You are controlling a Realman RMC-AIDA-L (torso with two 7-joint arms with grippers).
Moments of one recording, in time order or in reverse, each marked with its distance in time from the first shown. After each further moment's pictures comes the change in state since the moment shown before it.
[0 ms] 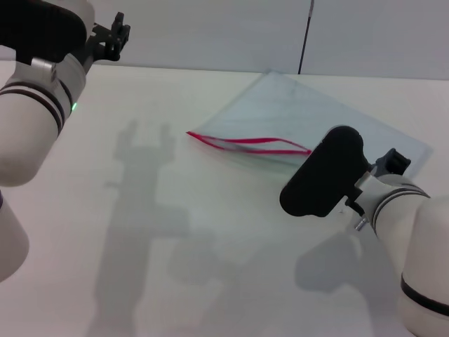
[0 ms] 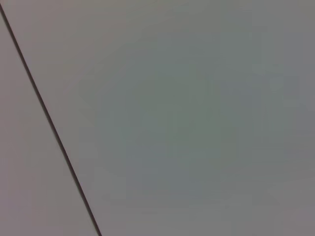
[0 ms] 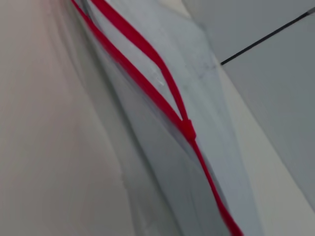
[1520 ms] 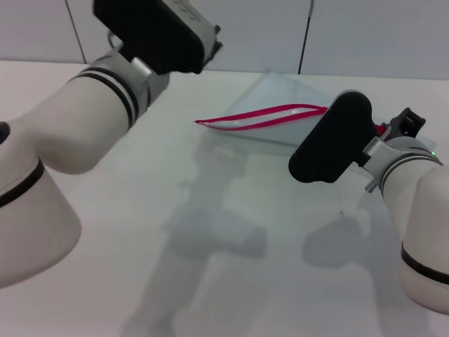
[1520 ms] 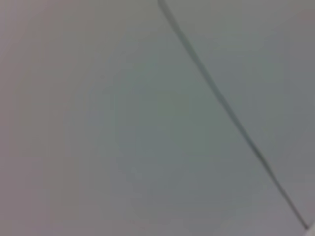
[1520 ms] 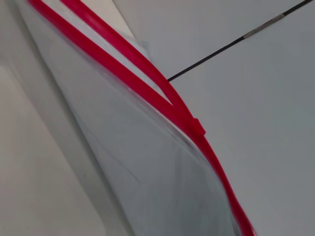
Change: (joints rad) left arm -0.117 0.025 0.124 0.086 -0.385 0.001 0.632; right arm 0.040 -0.001 0.064 0.060 -0.101 -0.019 -0.012
